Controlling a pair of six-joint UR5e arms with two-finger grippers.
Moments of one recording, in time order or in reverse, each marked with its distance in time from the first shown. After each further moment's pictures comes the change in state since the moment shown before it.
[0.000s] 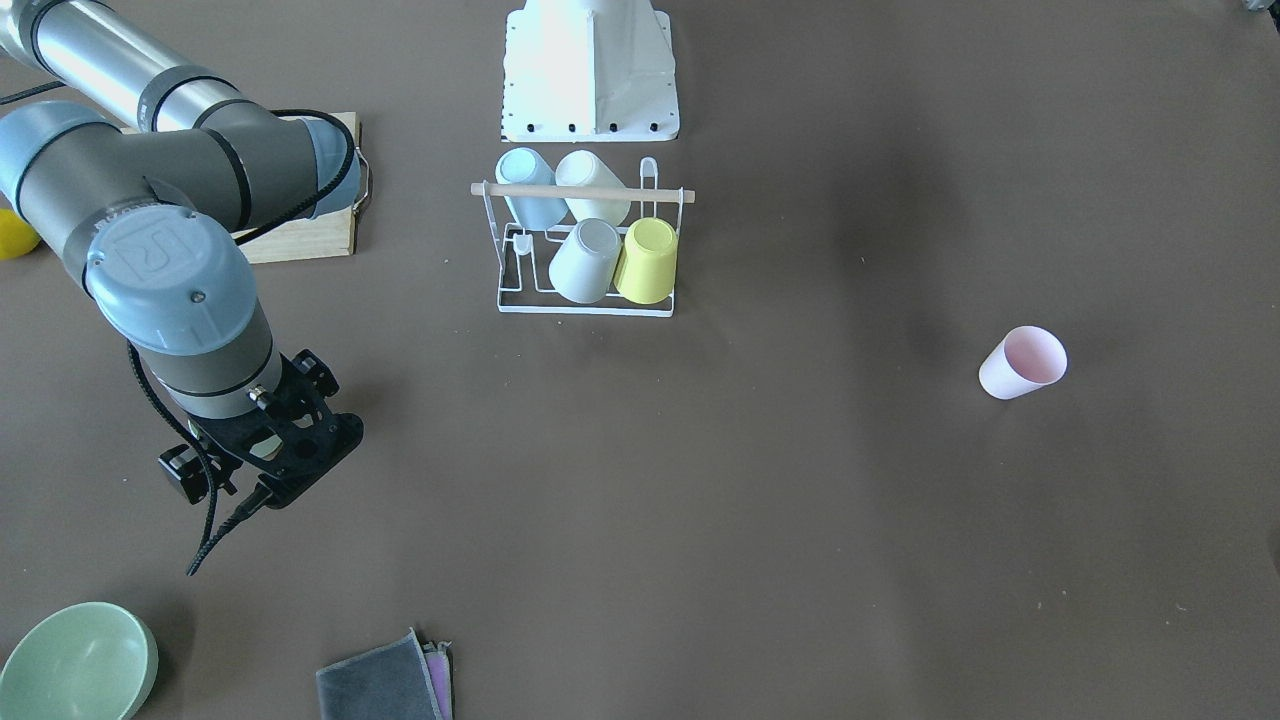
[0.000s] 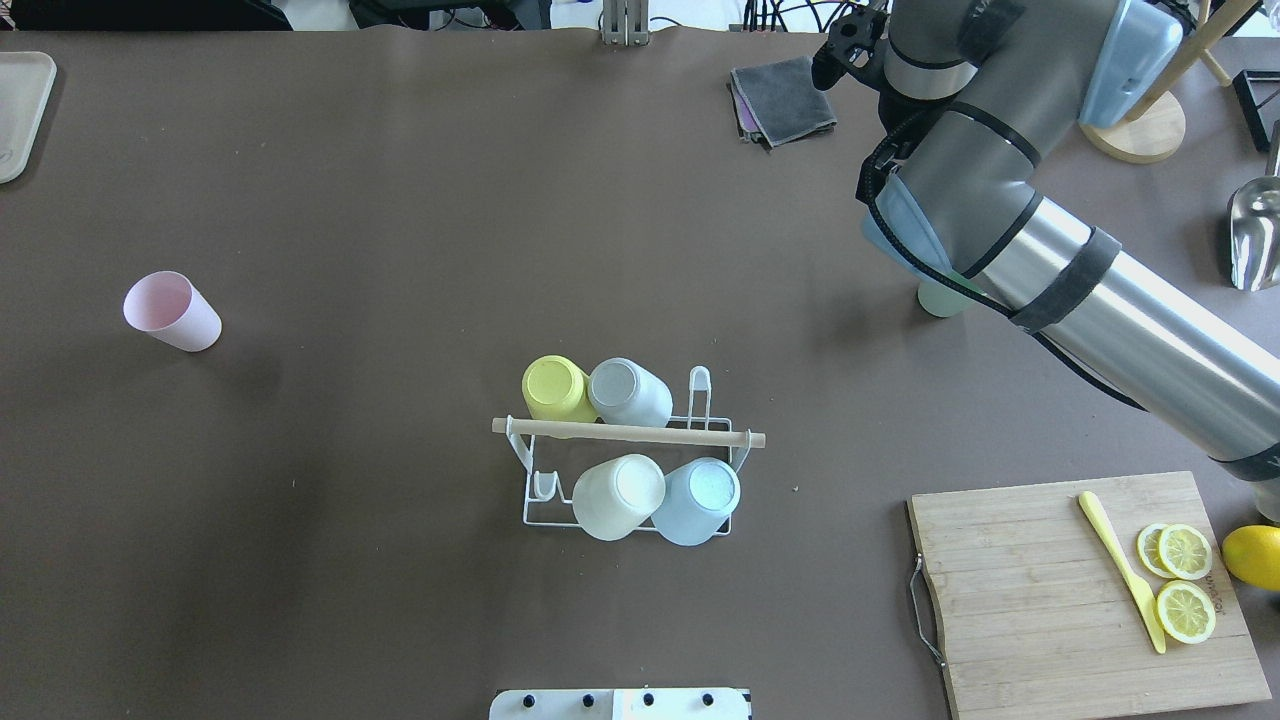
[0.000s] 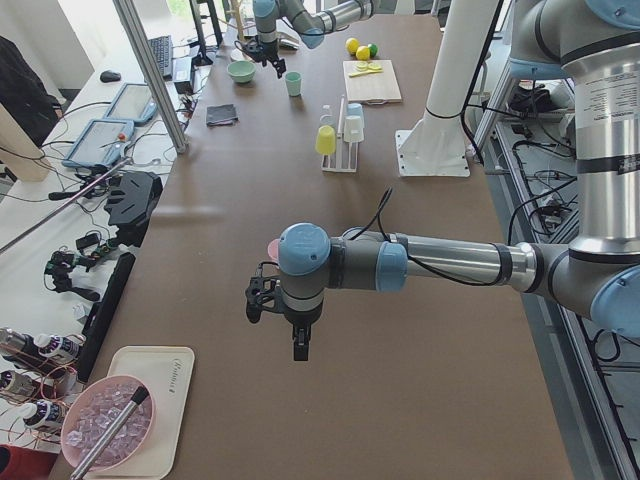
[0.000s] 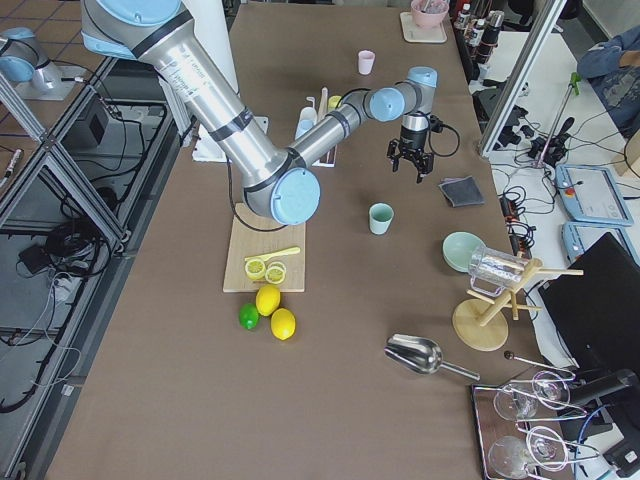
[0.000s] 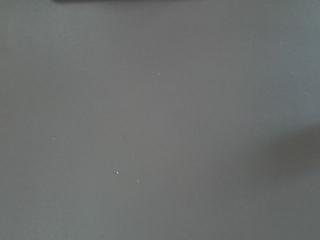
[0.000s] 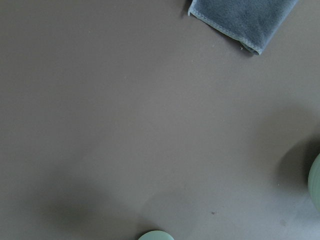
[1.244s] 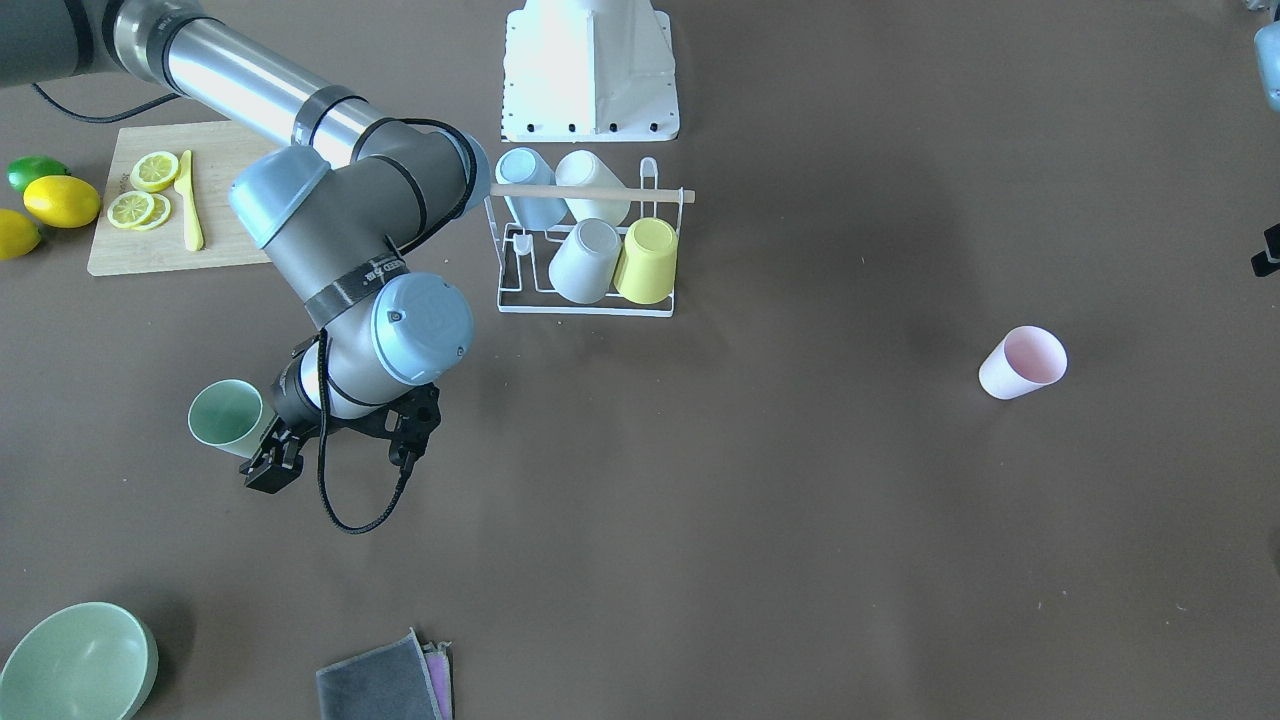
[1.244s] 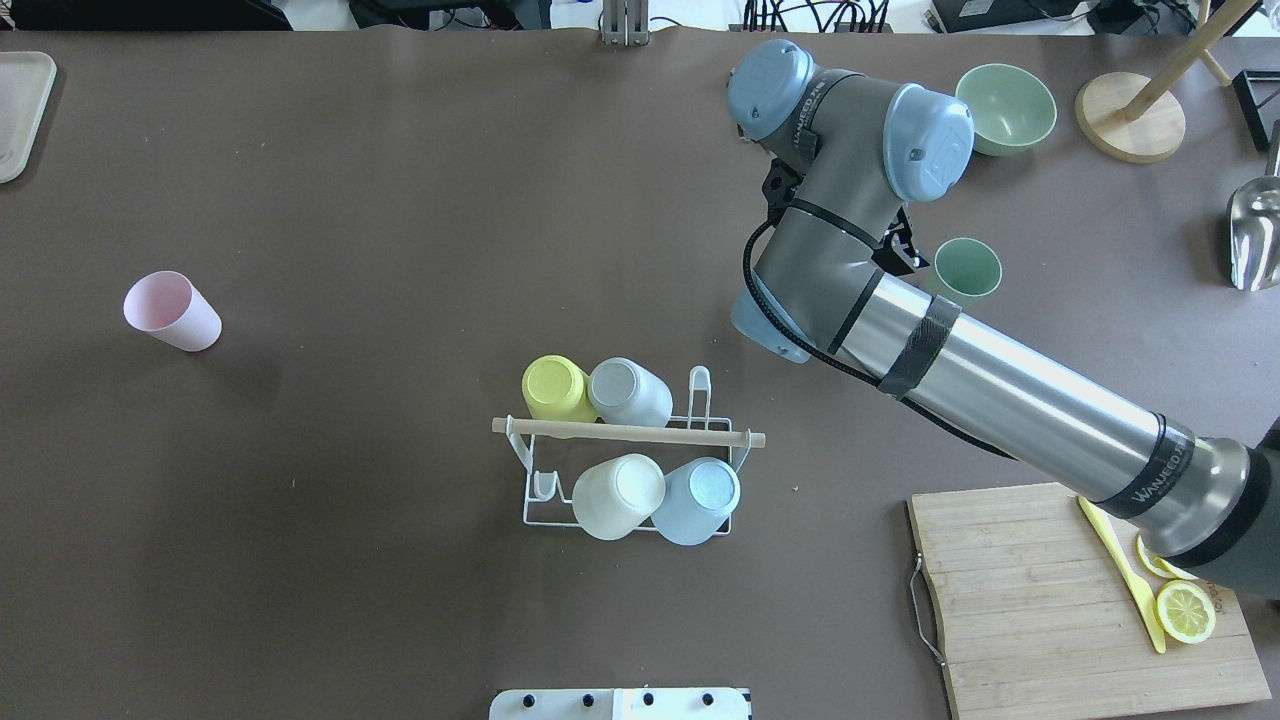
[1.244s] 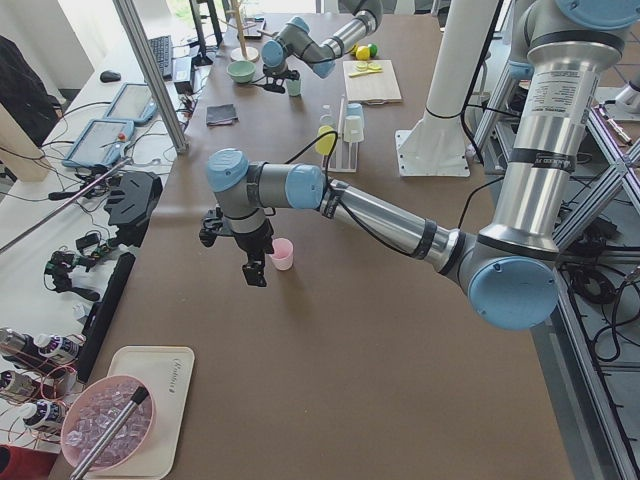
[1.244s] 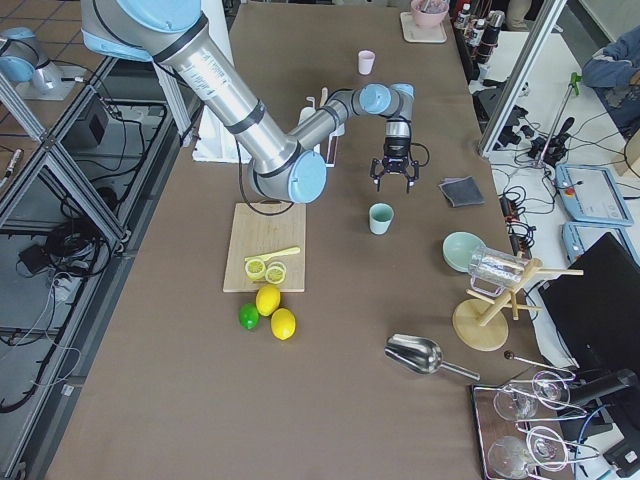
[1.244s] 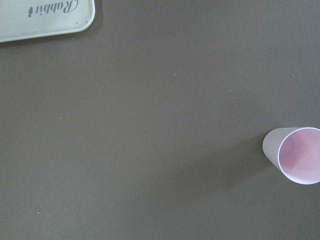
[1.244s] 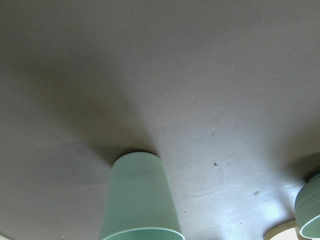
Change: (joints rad) left arm 0.191 -0.334 0.053 0.322 -0.007 -0.006; right arm -0.172 0.096 -0.153 -0.306 -0.369 -0.497
